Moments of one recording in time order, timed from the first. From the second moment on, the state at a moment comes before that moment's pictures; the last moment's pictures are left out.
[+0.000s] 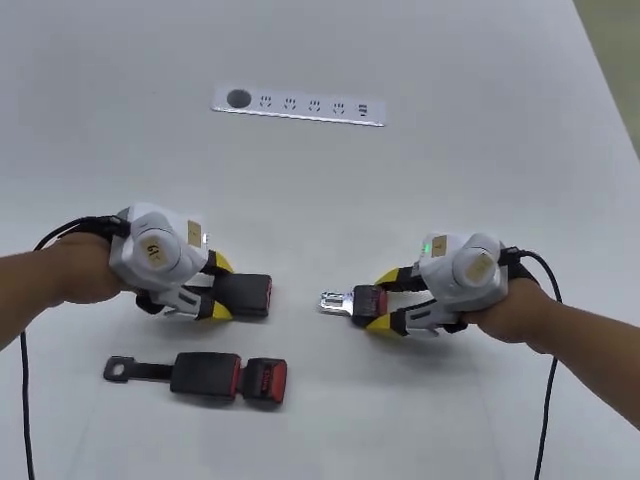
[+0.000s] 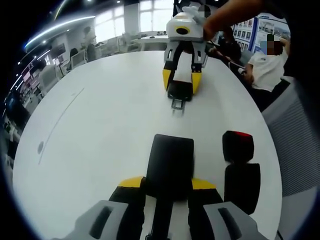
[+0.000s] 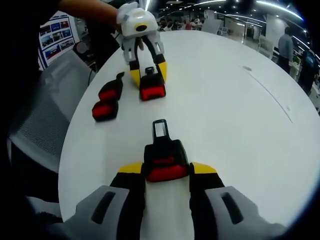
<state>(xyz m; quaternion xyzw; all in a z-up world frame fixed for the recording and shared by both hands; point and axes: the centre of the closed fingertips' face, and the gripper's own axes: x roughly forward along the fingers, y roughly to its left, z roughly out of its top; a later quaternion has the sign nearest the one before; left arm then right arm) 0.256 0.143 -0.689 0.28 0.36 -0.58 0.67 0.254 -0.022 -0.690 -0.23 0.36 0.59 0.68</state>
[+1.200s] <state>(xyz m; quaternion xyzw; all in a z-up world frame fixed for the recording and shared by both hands) 0.255 0.143 -0.691 0.28 0.36 -0.58 0.67 0.252 0.054 -0.689 -0.21 0.32 0.62 0.69</state>
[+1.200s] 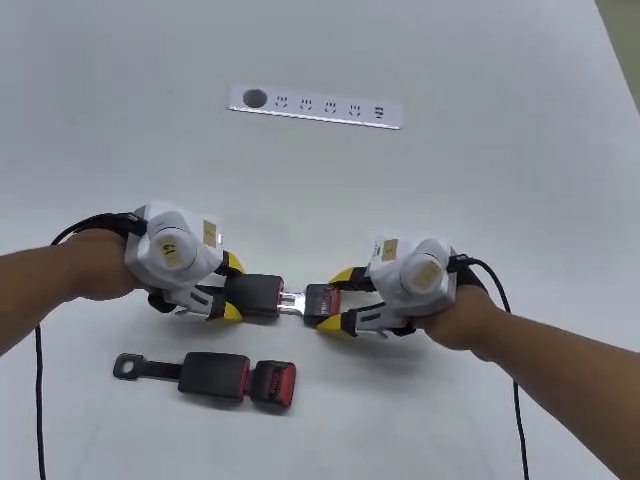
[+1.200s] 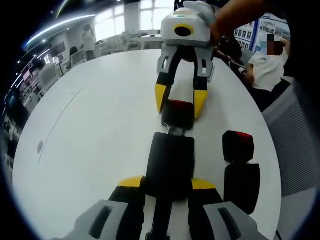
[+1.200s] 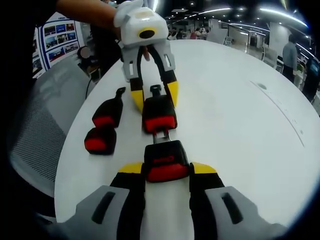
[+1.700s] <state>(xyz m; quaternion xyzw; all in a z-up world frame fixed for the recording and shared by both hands) 0.255 0.143 -0.691 0.29 0.36 -0.59 0.66 0.254 0.062 -0.689 -0.21 0.32 0.61 0.69</state>
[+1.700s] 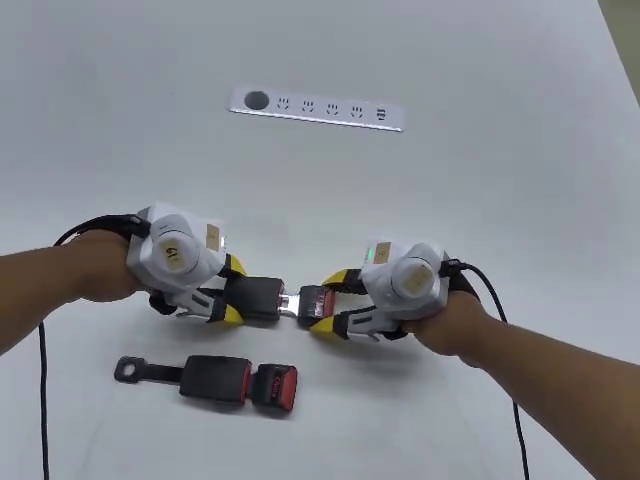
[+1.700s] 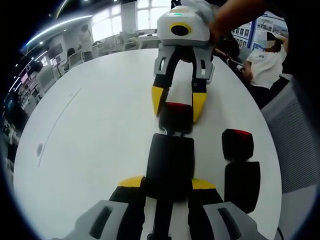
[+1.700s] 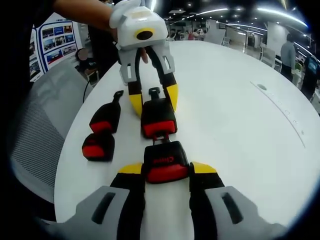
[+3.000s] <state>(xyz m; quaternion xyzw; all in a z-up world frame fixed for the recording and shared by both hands) 0.256 0.142 -0.692 0.32 0.36 -0.60 0.64 0.259 0.081 -0.691 -0.21 0.33 0.61 0.70</state>
